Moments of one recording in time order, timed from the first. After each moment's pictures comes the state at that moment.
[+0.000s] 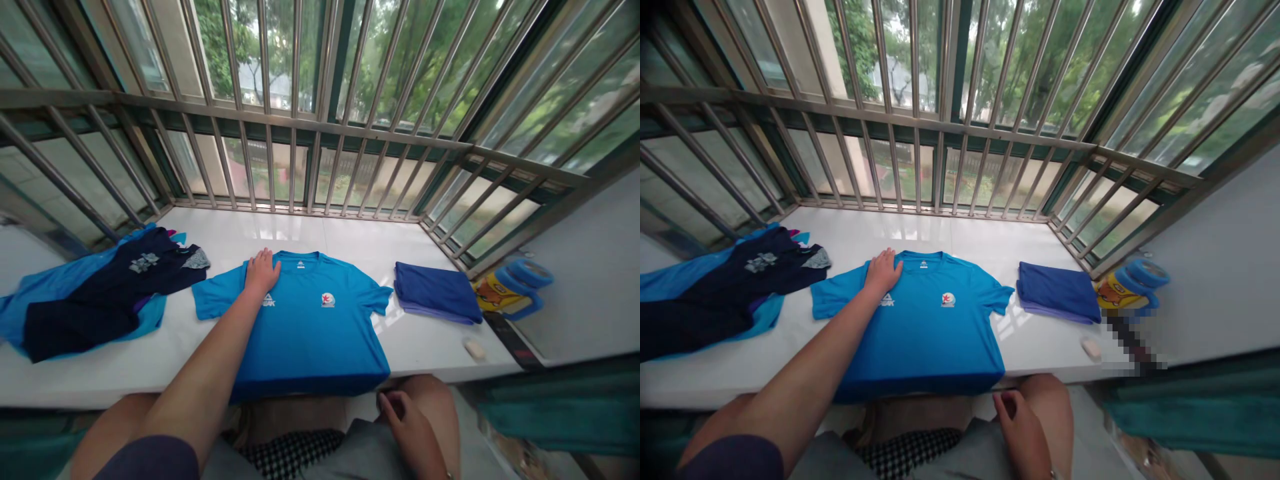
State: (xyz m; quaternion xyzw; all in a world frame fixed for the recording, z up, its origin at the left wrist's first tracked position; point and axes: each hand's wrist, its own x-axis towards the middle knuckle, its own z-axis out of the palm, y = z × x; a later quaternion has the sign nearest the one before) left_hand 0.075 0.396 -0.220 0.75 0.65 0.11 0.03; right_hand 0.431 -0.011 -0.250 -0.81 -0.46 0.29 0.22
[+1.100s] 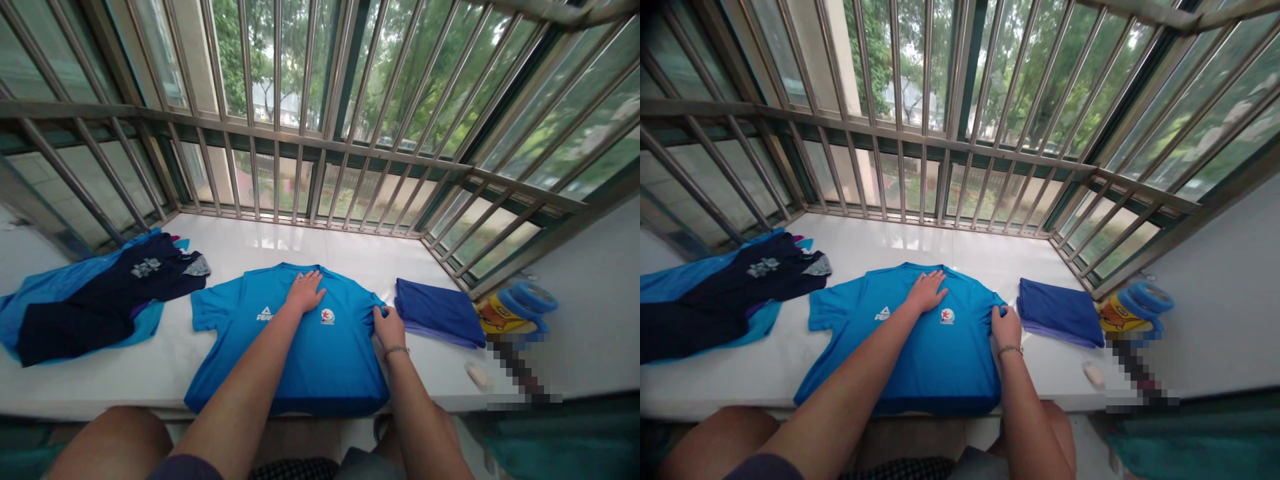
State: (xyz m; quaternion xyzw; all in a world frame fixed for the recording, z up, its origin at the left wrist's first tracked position) left_hand 0.198 0.368 -0.222 0.86 0.48 0.13 0.14; right_hand 0.465 0.227 -0.198 -0.84 -0.46 0.08 0.27
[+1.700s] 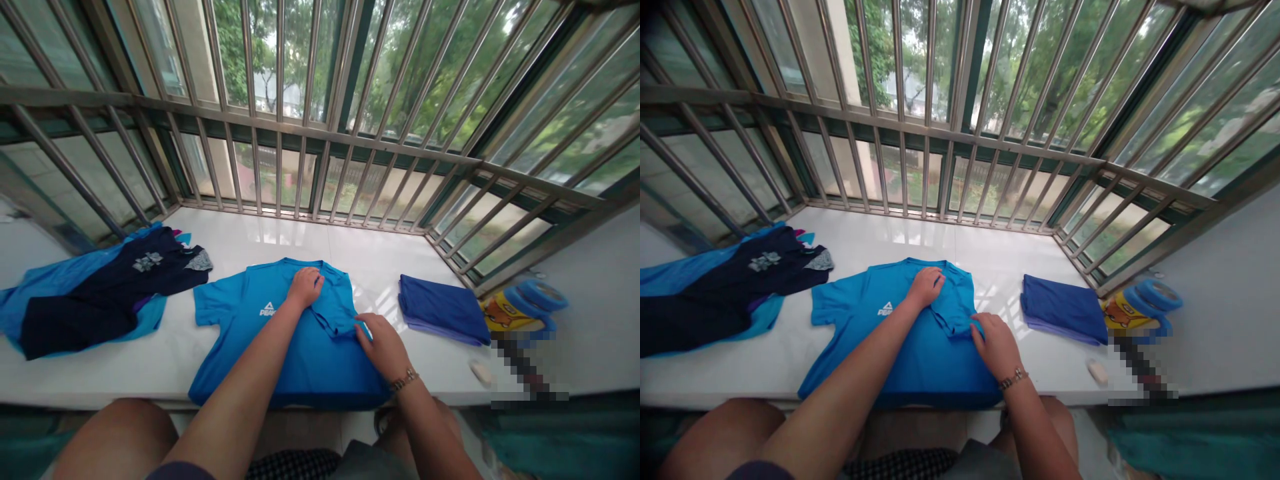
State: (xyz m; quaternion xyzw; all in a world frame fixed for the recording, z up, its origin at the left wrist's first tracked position) left_hand 0.190 0.364 -0.218 0.82 0.48 0.26 0.14; right_hand 0.415 0.167 -0.164 -0.61 -0.75 0.08 0.24
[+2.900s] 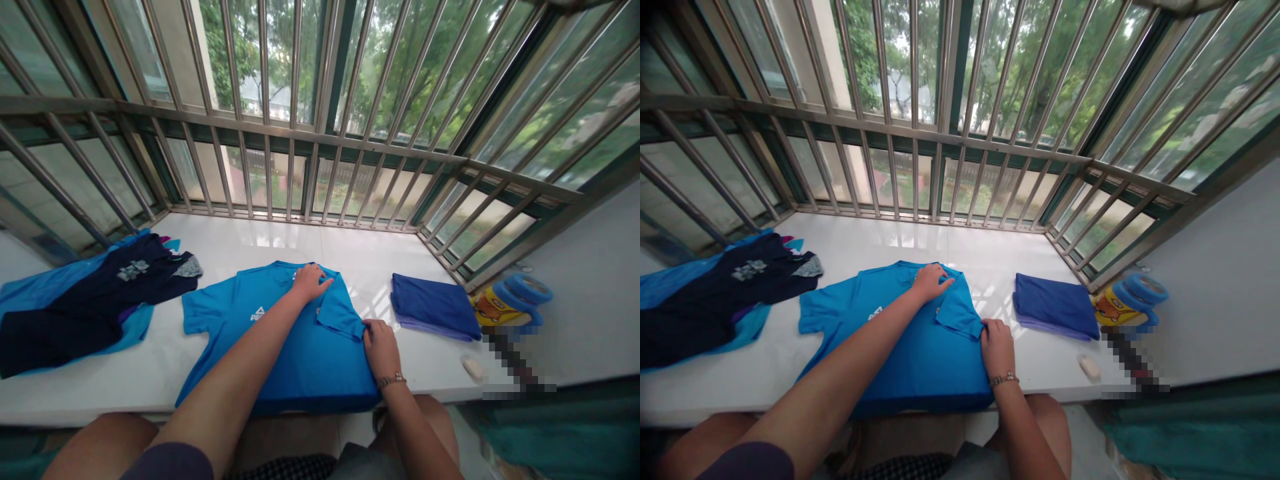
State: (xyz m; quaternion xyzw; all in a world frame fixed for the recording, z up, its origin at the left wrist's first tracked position) left_hand 0.226 0.377 -0.194 0.84 0.48 0.21 0.15; right_hand 0.447 0.167 -0.226 -0.73 -0.64 0.02 0.23
